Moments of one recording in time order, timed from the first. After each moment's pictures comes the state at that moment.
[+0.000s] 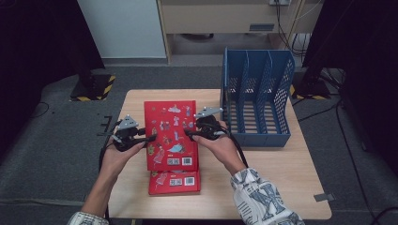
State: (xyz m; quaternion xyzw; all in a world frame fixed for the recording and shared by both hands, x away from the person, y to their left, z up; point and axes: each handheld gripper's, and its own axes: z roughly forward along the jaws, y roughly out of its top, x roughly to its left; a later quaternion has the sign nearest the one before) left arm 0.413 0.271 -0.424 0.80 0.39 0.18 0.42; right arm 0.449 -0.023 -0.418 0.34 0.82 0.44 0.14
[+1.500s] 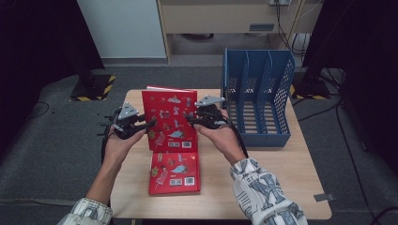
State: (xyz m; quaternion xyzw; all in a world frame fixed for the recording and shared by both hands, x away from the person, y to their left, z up) left arm 0.433 0.265 -0.400 0.78 0.38 0.24 0.43; right arm 0.463 -0.025 -0.388 0.33 0.80 0.46 0.18
